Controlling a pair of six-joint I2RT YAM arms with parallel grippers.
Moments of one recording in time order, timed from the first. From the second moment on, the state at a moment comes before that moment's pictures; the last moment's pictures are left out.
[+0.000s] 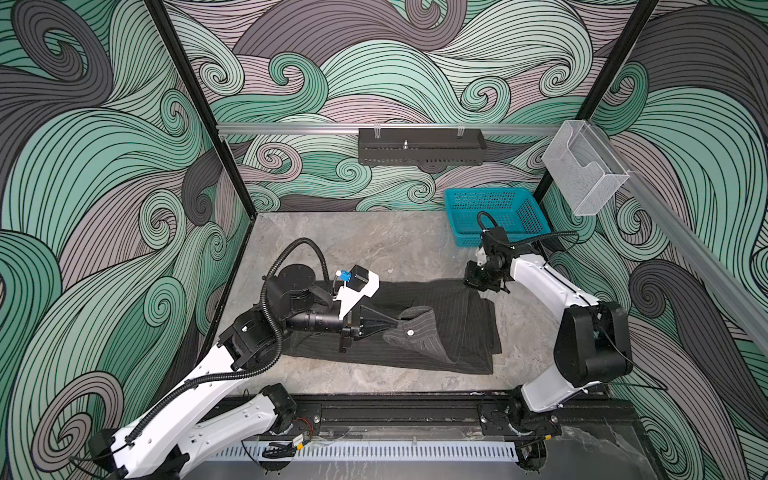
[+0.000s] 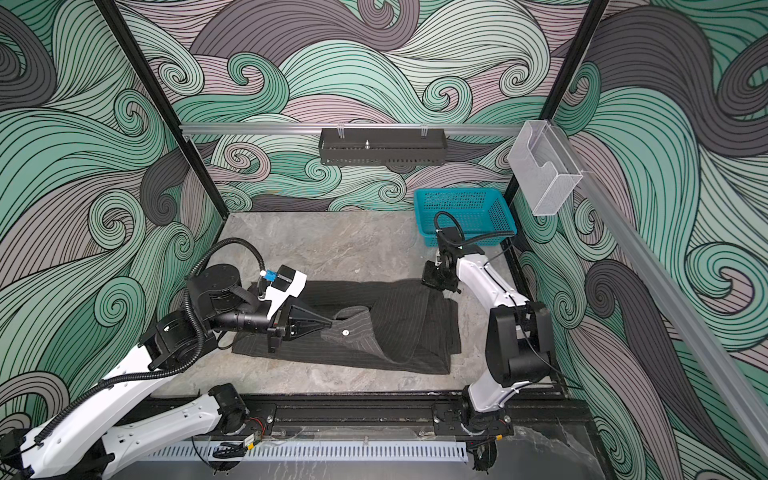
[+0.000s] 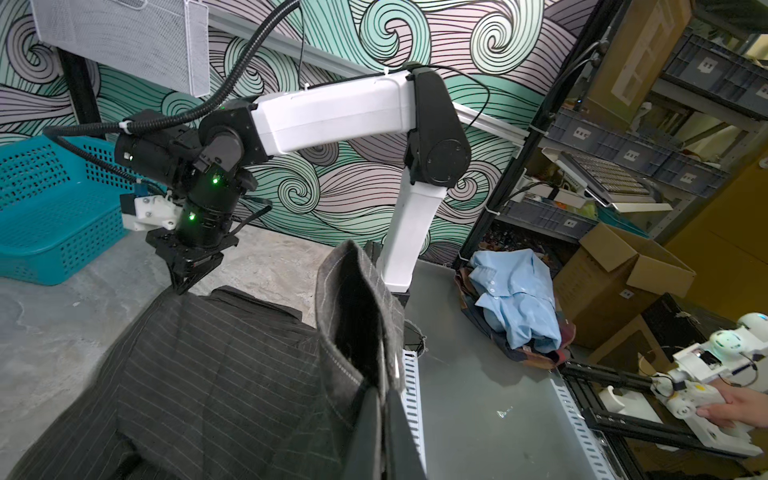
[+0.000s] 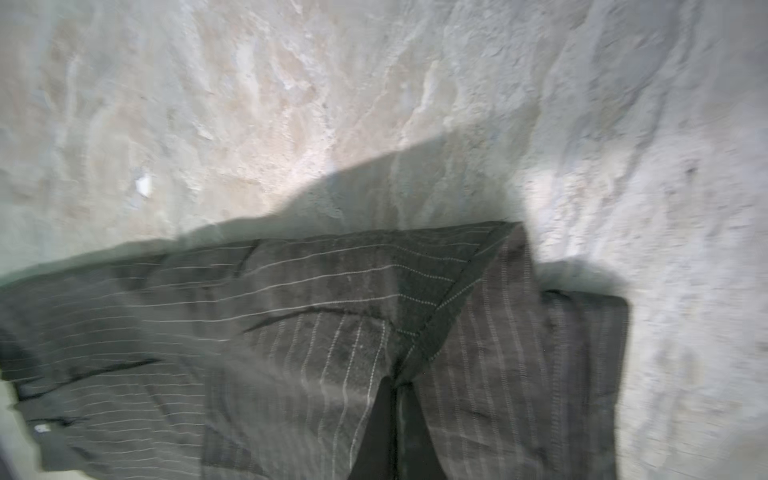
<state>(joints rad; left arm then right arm) -0.78 0.84 1.05 -0.44 0.77 -0.11 0.16 1.62 1.21 -0.85 -0.14 0.37</state>
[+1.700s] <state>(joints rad) -0.31 0.81 0.70 -0.29 0.20 -0.38 0.15 1.87 1.16 -0.70 -0.21 0.37</state>
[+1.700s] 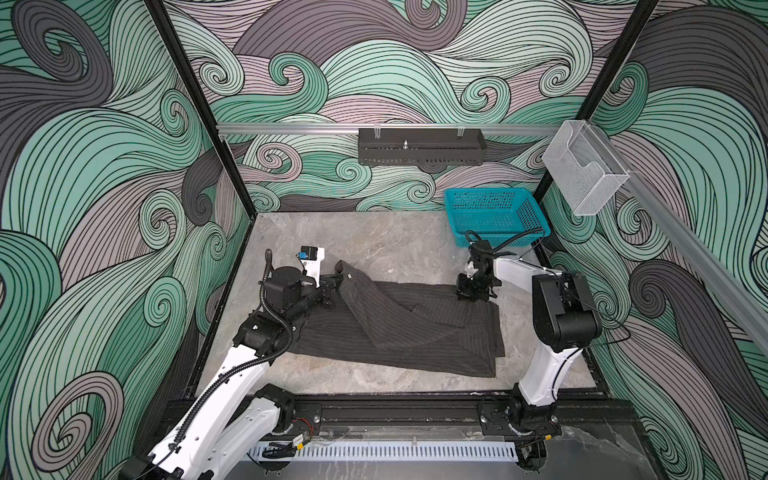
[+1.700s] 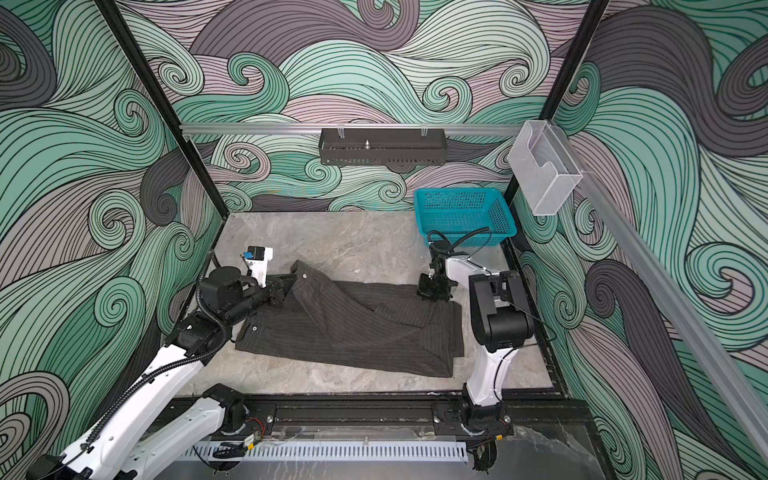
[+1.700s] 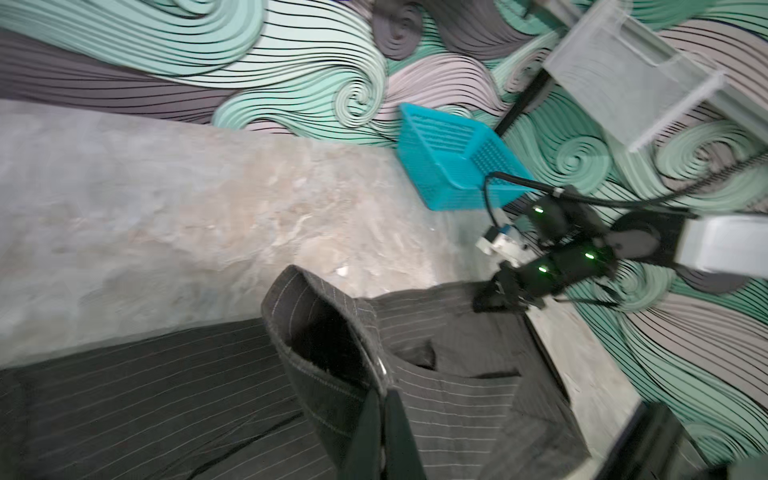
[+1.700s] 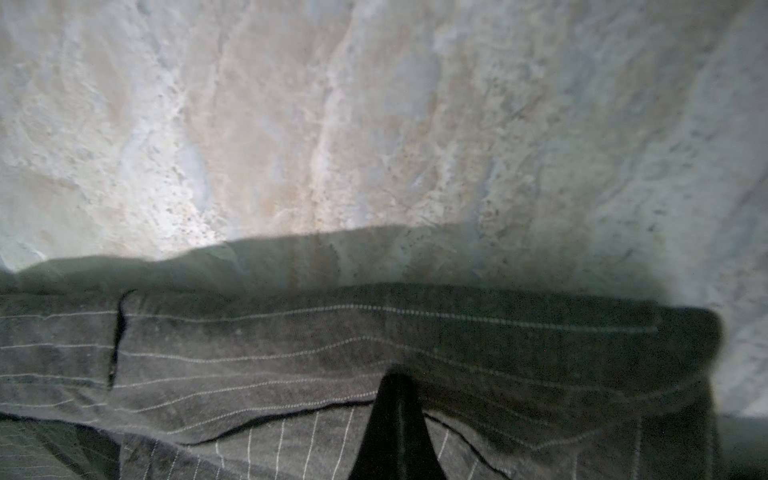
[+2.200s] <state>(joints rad) -0.21 0.76 0.62 -0.28 -0.21 -0.44 0.15 1.87 1.17 -0.76 -0.14 0.37</state>
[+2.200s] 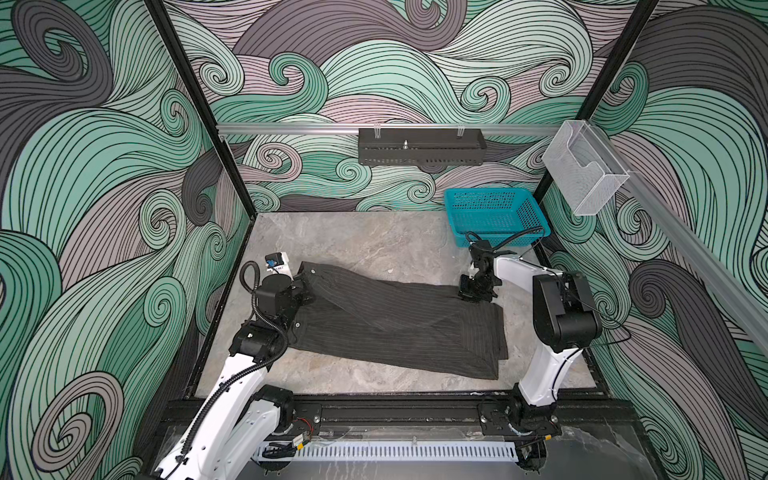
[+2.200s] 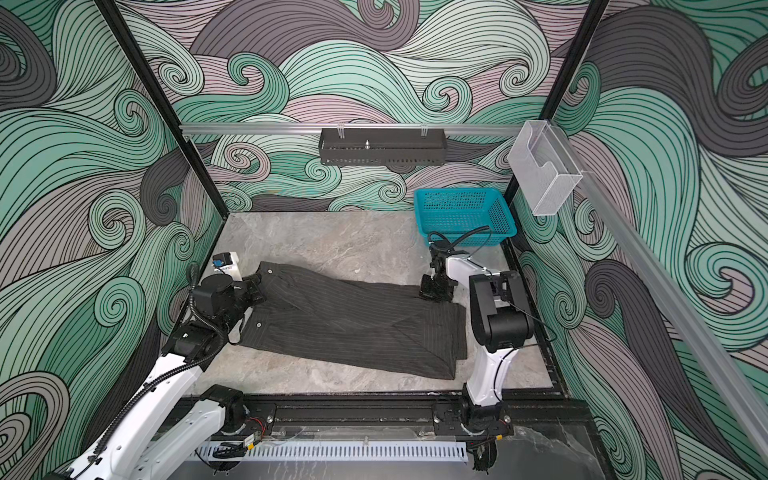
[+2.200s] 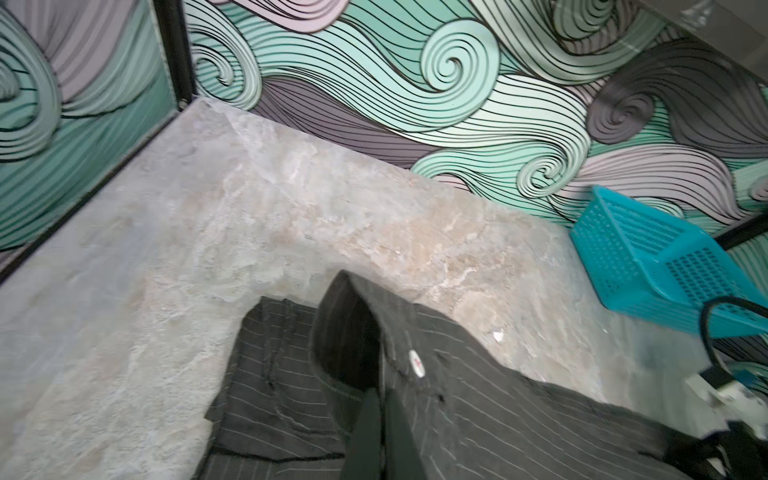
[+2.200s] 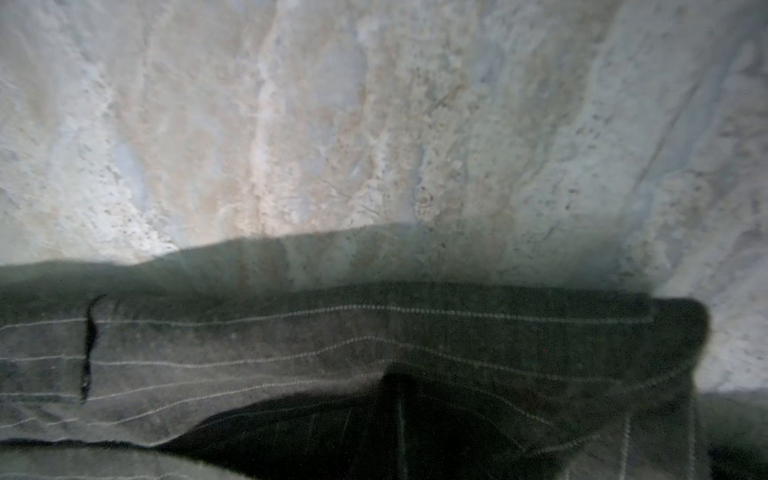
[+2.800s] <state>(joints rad) -0.20 0.91 0.54 -0.15 -0.32 -0.48 0.15 1.91 1.27 -0.82 -0.12 0.37</state>
